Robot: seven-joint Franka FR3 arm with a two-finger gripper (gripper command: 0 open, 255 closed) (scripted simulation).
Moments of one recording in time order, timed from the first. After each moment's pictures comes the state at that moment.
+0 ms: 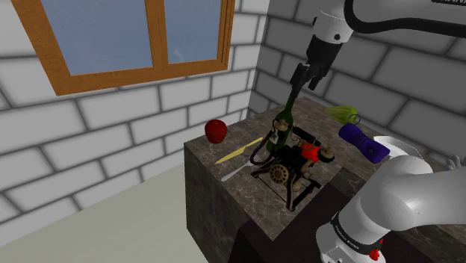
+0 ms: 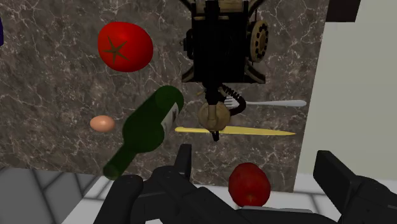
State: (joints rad) arm -0.02 -0.81 0.07 -2.37 -0.04 1.68 0.04
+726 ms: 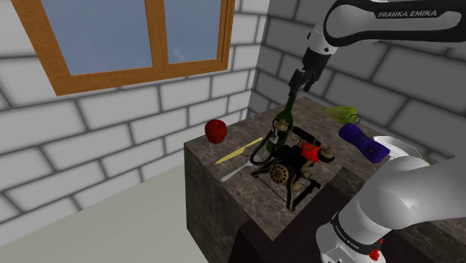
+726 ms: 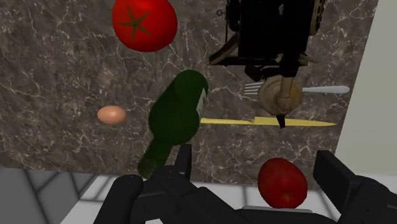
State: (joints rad) arm -0.07 -0.64 -0.10 -2.38 -0.10 1.88 -0.14
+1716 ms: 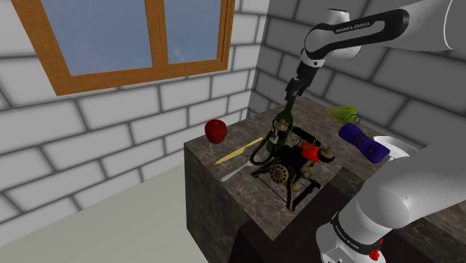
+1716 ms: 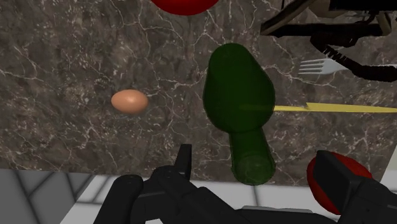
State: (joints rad) arm -0.09 -0.30 -0.30 -2.28 -0.06 2.12 -0.37
